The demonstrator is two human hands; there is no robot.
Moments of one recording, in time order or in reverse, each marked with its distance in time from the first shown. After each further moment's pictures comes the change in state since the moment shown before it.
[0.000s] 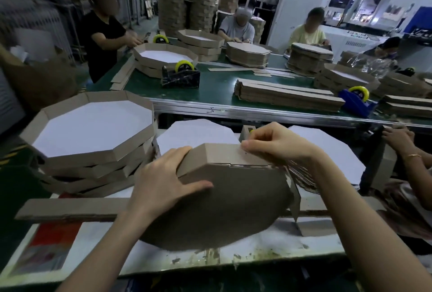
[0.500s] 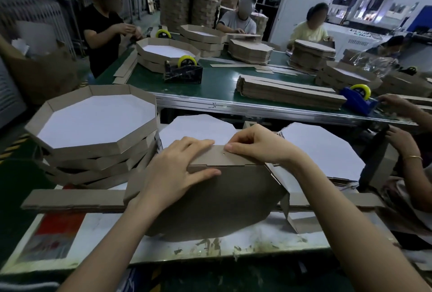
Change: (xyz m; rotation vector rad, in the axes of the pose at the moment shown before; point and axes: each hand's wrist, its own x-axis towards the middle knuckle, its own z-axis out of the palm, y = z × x) left_hand 0.002 0.005 -0.003 -0.095 -0.046 0.120; right_hand 0.018 -0.004 0.037 -0.103 -0.007 0.016
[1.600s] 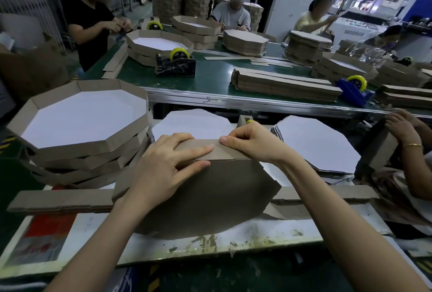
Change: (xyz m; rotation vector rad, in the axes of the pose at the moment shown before) left_hand 0.003 0.001 -0.005 -0.038 -0.014 0.037; right_hand 0.004 0.021 0.006 0.066 0.068 -0.009
